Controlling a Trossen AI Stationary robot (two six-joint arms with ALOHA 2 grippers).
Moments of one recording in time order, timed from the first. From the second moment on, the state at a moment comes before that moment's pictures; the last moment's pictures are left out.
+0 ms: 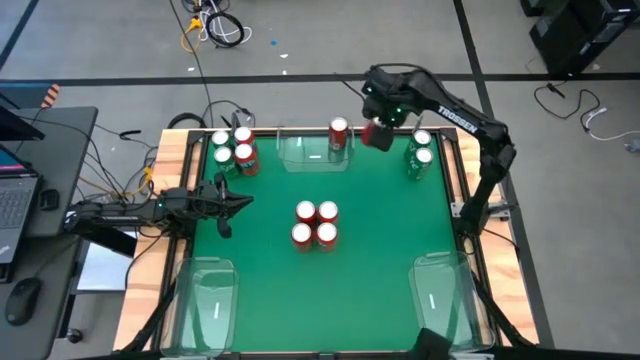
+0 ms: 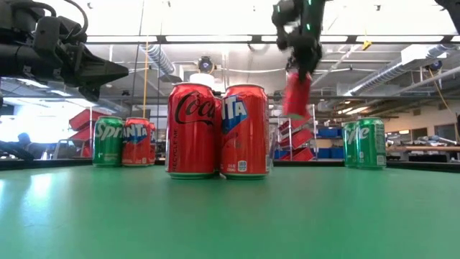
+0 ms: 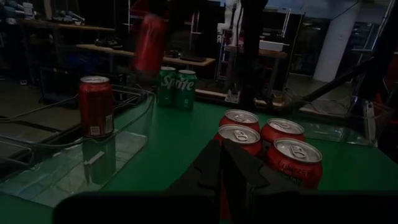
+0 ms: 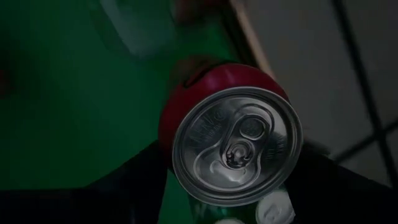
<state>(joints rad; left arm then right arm) 0.03 0.13 0.01 0.14 -0.19 -0.13 -0.60 1.78 1.96 -1.46 0.14 -0.15</state>
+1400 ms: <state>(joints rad) 0.03 0.14 0.01 0.16 -0.19 -0.08 -0.46 1.98 2.05 -1.48 0.11 -0.16</state>
